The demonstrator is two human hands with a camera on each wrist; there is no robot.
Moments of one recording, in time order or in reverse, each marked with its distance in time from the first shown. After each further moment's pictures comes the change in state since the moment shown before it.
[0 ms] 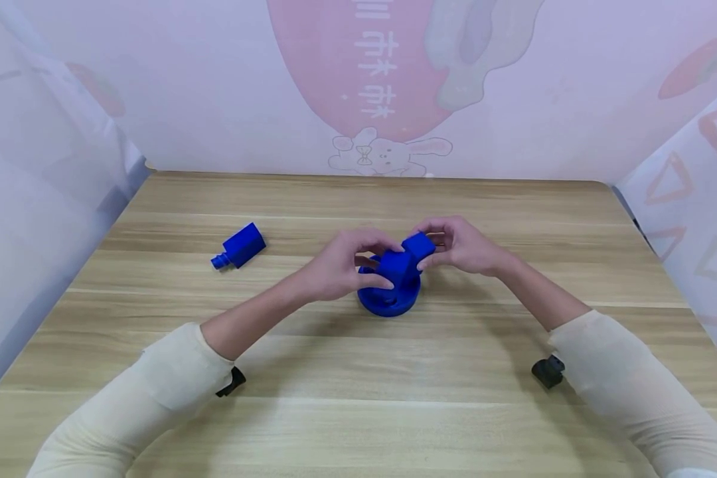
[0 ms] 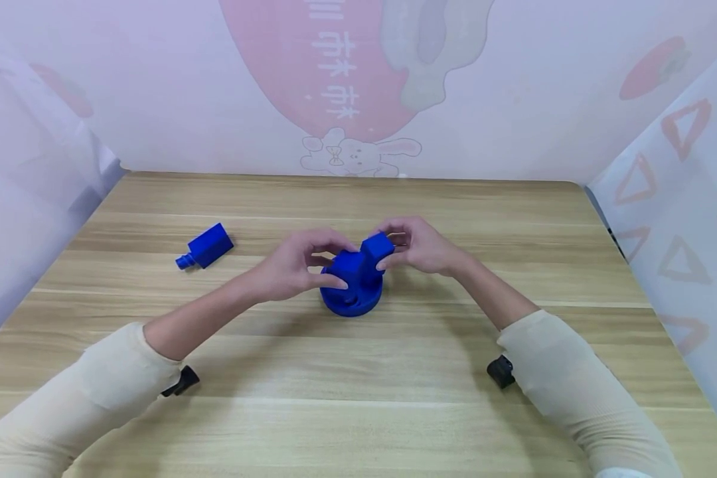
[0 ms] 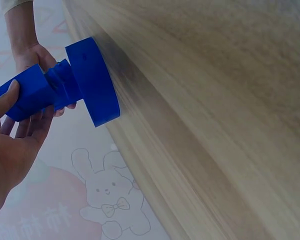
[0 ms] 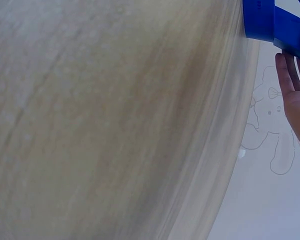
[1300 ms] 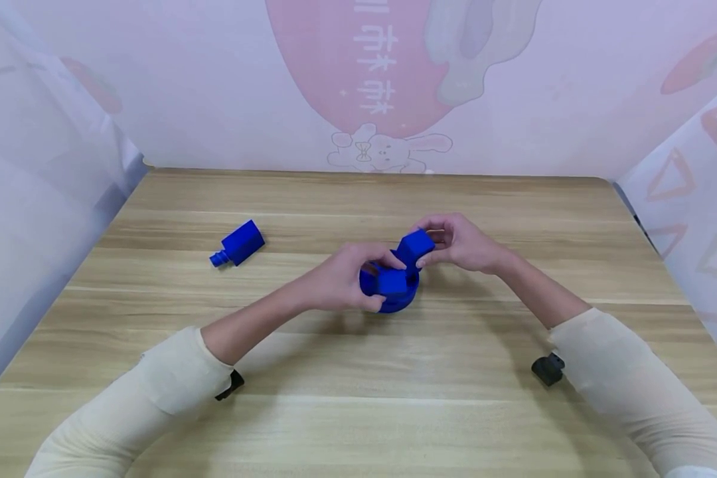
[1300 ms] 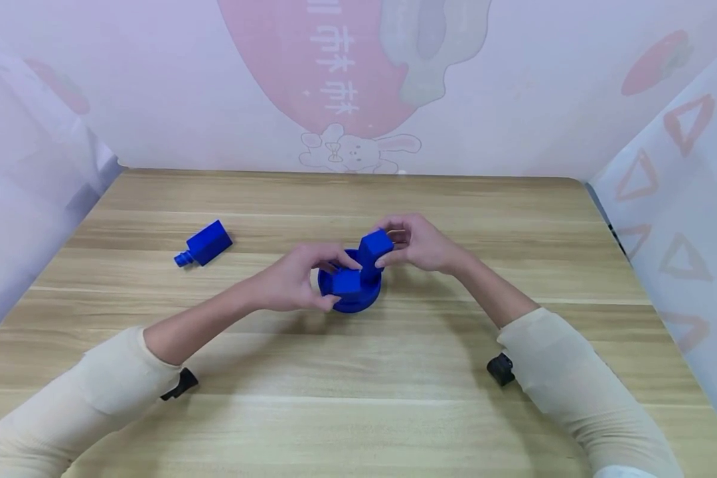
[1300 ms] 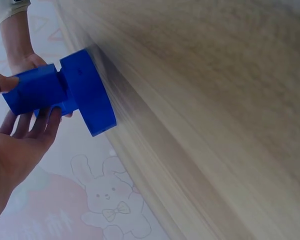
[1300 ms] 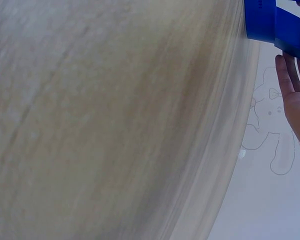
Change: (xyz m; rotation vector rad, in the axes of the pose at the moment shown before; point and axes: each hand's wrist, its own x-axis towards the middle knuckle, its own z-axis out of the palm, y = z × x) left_hand -0.006 -0.007 0.006 0.138 -0.127 0.021; right_hand 0.000 0.001 0.001 0.013 0.017 0.025
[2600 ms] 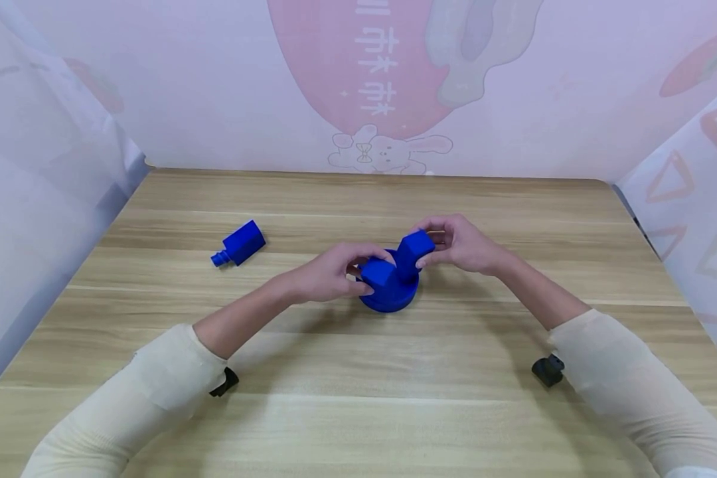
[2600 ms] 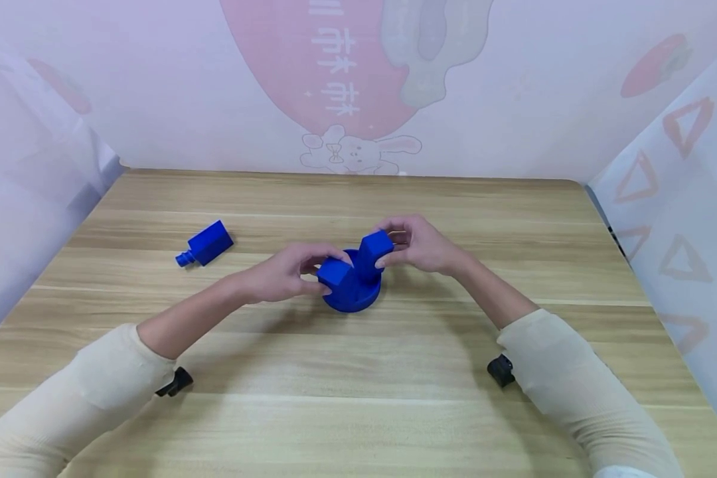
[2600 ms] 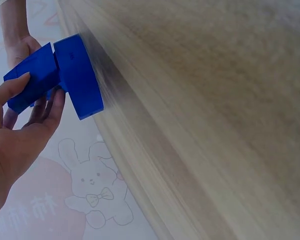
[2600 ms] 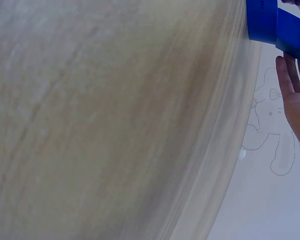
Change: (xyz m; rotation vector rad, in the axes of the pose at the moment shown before) left_hand -0.005 -0.013 -0.012 -0.170 -0.071 -0.092; right_hand -0.001 -0.001 0.000 -0.025 0.008 0.018
